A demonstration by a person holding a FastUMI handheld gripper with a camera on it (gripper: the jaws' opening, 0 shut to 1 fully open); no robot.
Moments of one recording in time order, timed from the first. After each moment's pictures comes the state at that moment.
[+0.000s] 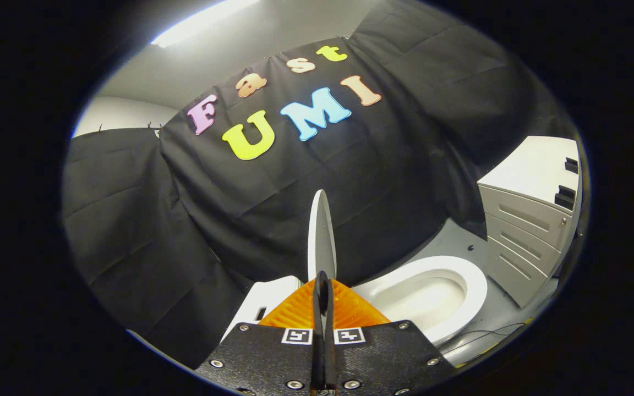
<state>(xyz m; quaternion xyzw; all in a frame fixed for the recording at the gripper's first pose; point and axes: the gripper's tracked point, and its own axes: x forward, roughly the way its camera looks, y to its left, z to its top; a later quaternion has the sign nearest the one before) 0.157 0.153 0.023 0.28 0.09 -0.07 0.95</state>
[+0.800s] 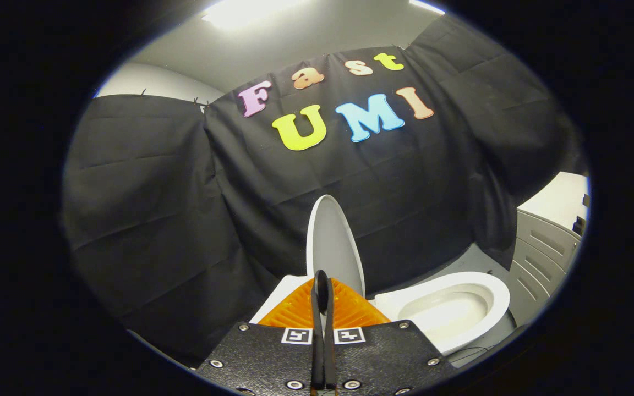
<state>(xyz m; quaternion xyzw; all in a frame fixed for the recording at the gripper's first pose) 0.183 0.267 0.053 0.20 0.08 0.00 0.98</state>
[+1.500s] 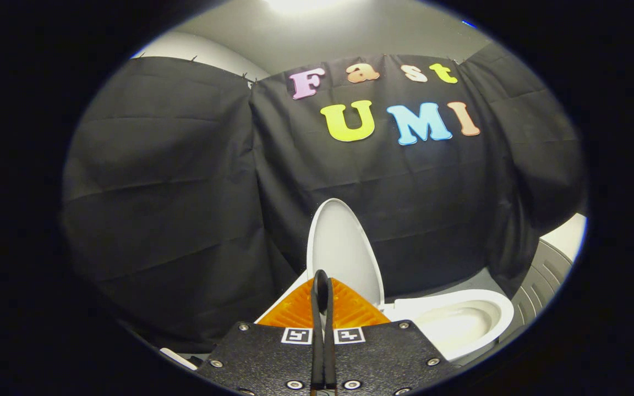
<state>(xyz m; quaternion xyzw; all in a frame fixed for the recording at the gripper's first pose) 0.198 0.358 0.048 0.10 0.08 0.06 0.99</state>
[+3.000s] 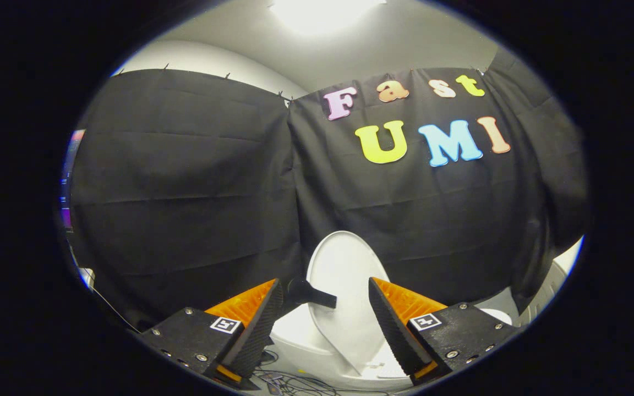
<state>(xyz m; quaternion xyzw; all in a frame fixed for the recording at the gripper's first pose) 0.131 0.310 0.112 0.08 0.01 0.14 0.99</state>
